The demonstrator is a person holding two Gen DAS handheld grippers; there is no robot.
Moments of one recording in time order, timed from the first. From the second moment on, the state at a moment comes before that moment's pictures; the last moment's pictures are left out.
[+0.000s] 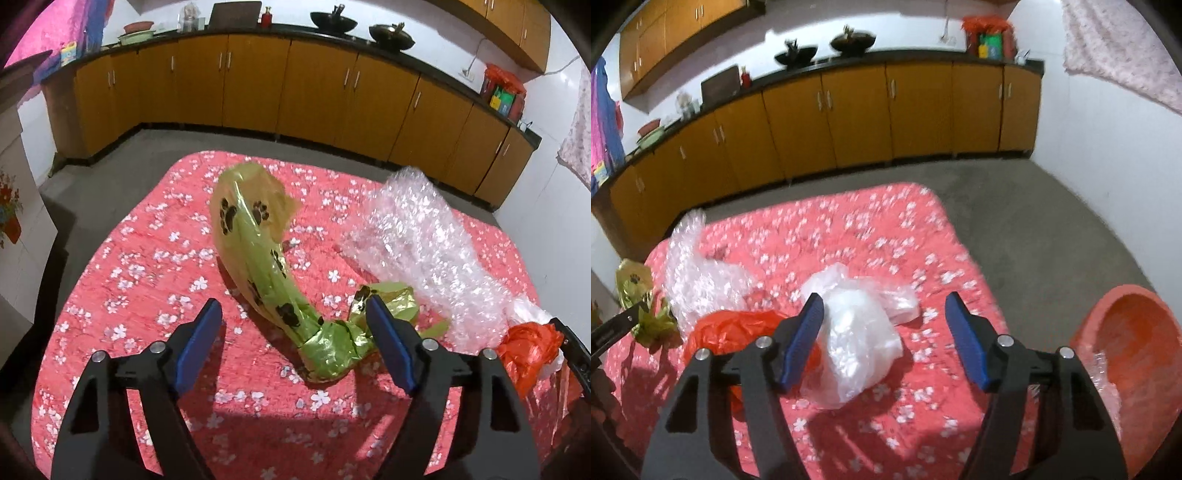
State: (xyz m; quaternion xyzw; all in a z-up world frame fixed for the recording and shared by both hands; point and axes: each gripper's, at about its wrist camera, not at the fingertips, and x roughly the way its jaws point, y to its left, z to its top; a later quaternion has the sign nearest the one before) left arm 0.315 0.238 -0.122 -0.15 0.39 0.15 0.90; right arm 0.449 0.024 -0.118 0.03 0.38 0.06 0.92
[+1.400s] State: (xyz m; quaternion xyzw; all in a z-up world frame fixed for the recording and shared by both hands) left arm 0.227 0.198 -0.064 -0.11 0.35 0.02 0.93; right arm 0.345 -0.016 -0.086 0.05 0.36 0.09 0.93
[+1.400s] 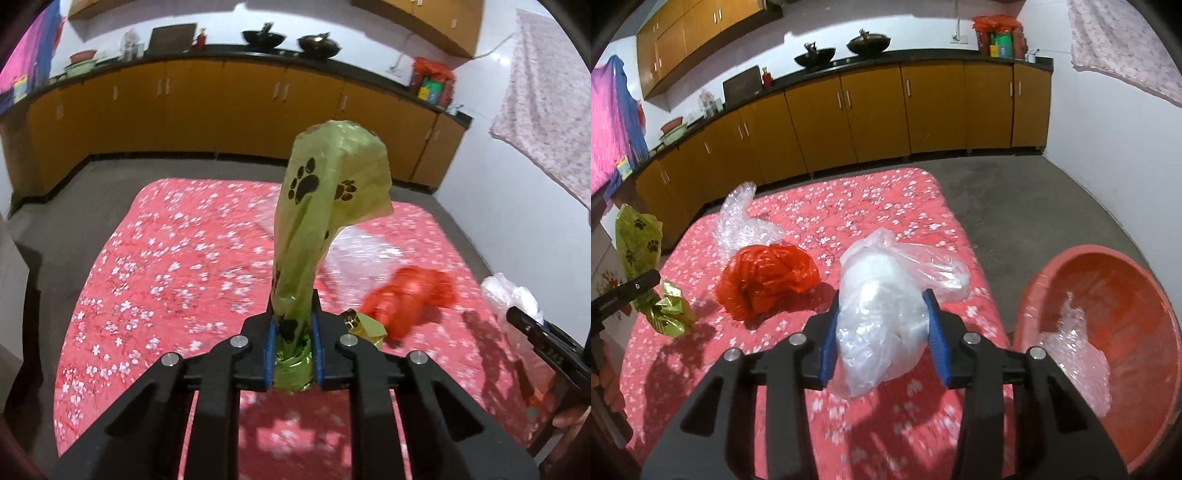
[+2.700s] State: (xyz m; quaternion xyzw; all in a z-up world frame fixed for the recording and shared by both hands) left arm 0.253 -0.075 -0.035 -0.05 0.34 -0.25 0.91; right arm 0.222 -0.214 -0.026 0.11 0.27 -0.08 0.95
